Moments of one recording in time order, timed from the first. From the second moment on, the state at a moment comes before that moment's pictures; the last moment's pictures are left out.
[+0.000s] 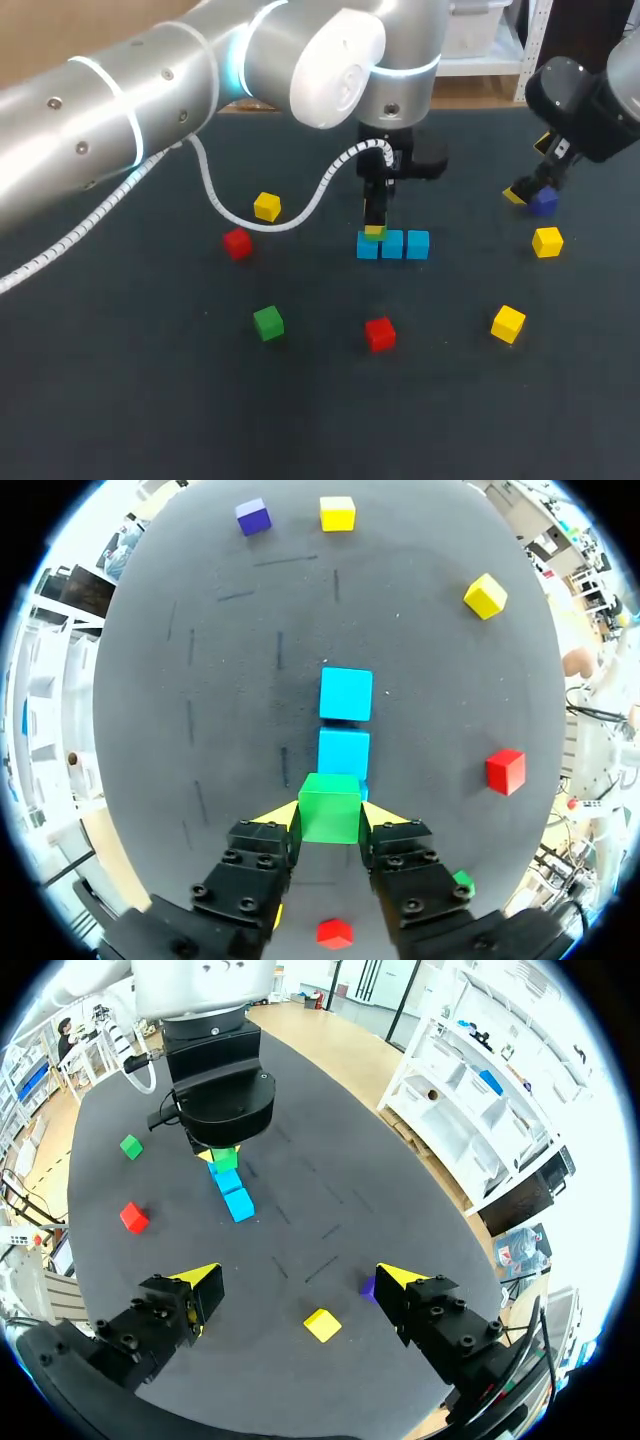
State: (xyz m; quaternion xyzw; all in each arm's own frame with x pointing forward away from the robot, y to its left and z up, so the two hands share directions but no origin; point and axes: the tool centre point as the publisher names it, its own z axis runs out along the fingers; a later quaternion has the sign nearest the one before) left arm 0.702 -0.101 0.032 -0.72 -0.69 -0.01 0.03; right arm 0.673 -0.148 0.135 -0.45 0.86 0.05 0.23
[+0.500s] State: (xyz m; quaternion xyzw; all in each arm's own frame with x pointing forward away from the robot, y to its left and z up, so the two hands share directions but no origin) left arm 0.699 -0.100 0.033 -0.73 -0.69 -0.02 0.03; right arm 0.673 -0.148 0.135 -0.45 0.86 0.05 0.23
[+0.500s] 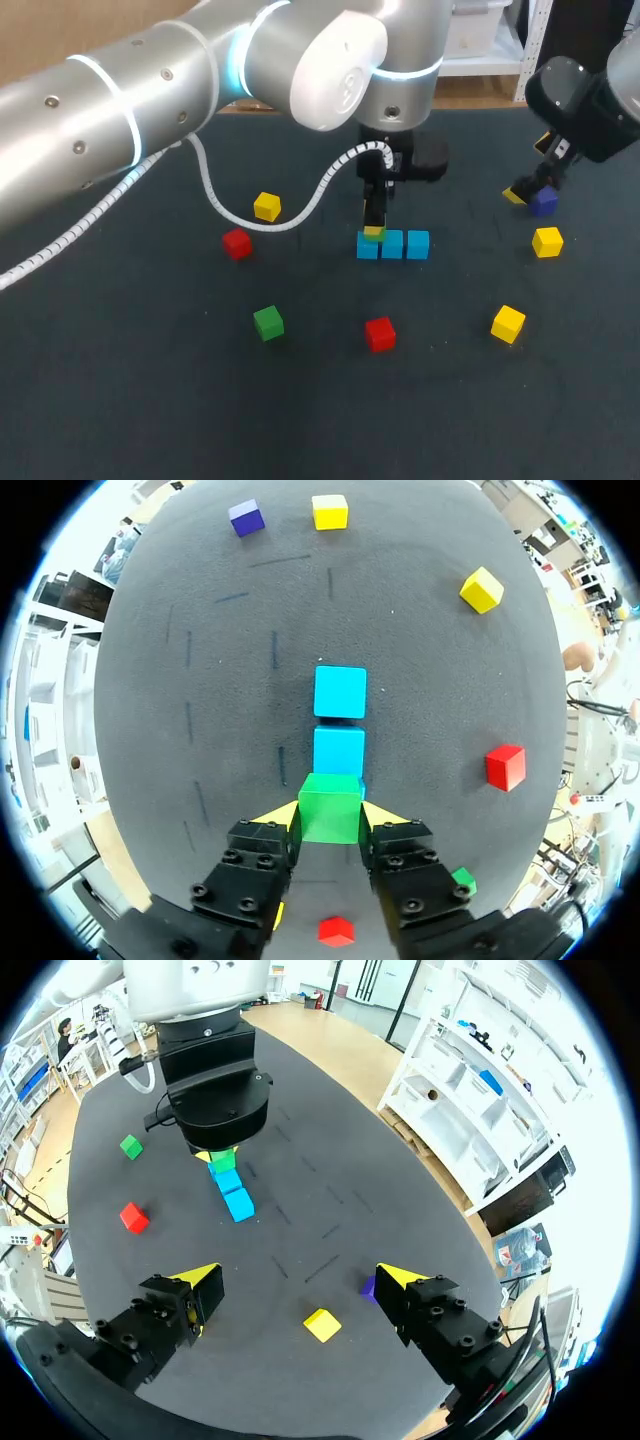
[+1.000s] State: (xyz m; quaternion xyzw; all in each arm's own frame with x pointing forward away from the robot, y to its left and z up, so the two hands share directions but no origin) left arm 0.695 -0.101 0.033 -0.73 -0.69 -0.01 0.03; right arm 0.673 -0.148 0.135 -0.45 0.86 0.05 0.23
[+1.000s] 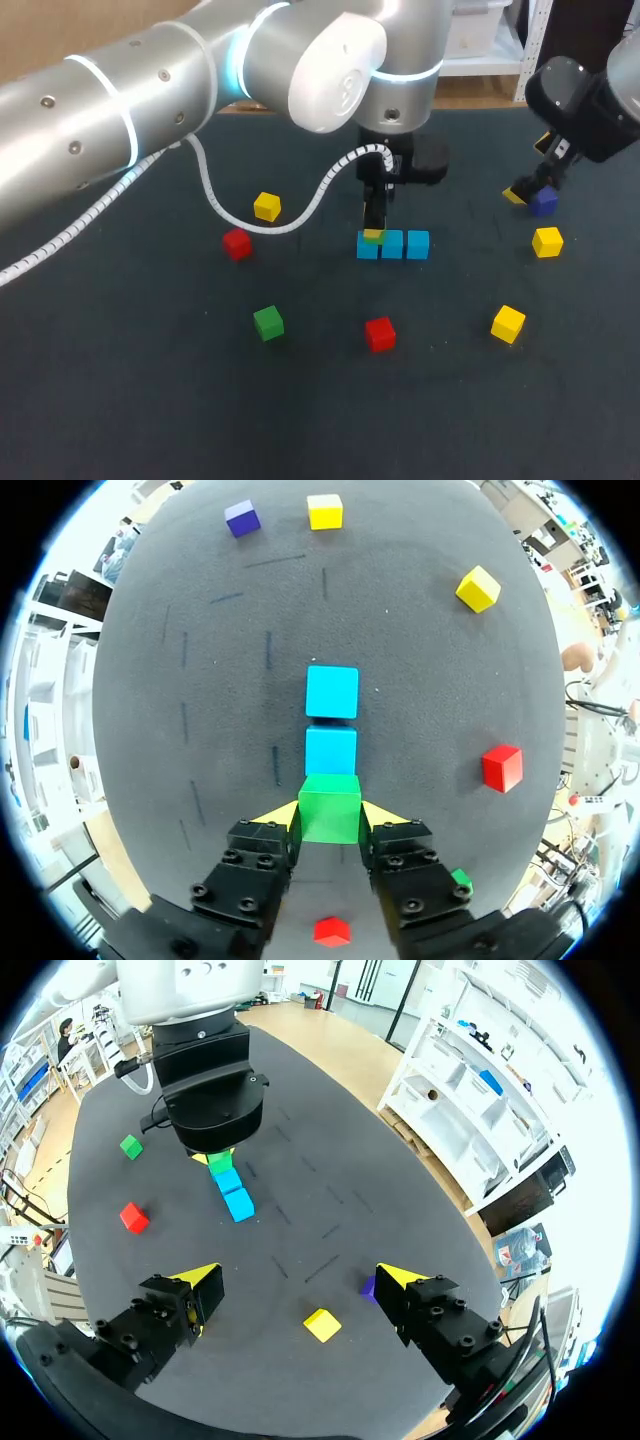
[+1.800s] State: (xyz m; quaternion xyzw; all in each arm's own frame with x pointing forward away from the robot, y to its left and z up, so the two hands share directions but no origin) left arm 0.692 -0.102 0.033 -0.73 -0.69 -0.01 0.03; right arm 0.673 -0.148 0.135 -0.45 0.86 0.05 0.23
